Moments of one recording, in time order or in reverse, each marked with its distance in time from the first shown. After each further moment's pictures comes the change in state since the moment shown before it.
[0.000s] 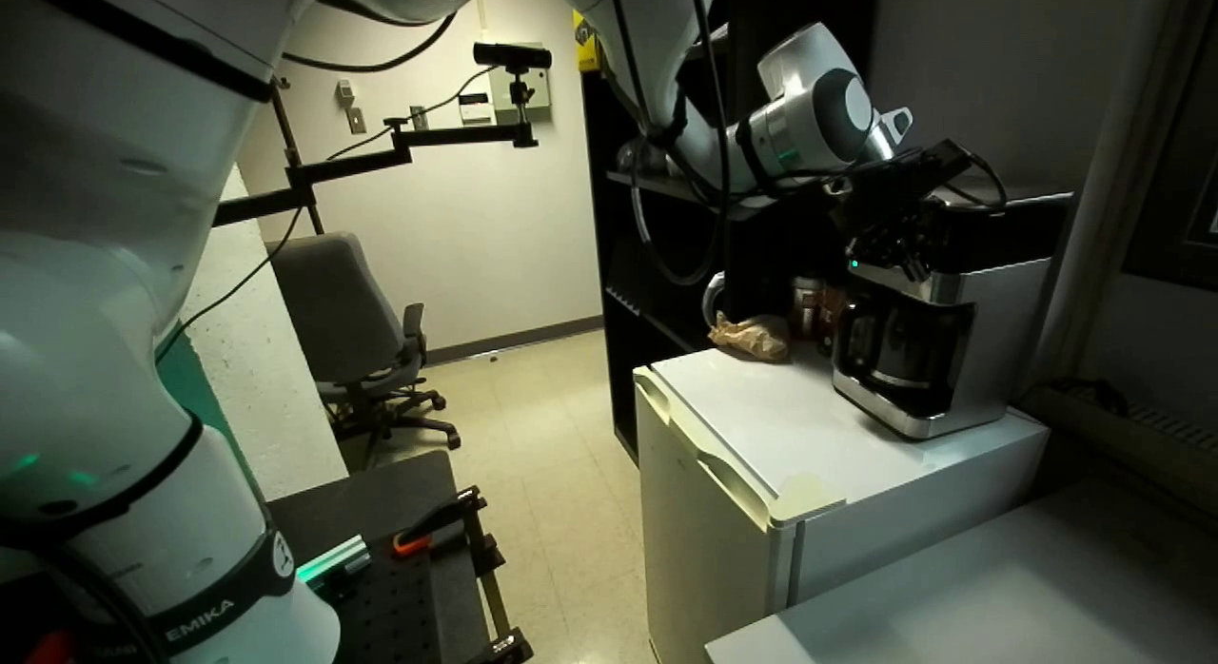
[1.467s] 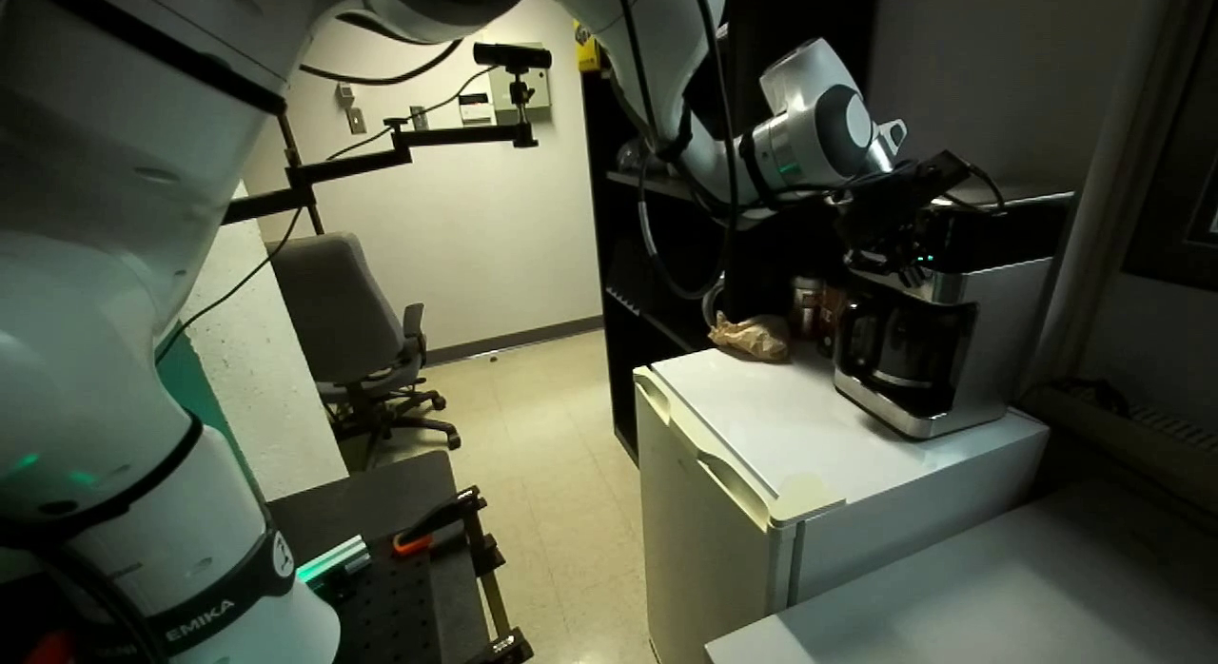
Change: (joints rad) arm -0.001 0.050 0.012 0.042 0.007 0.018 -0.062
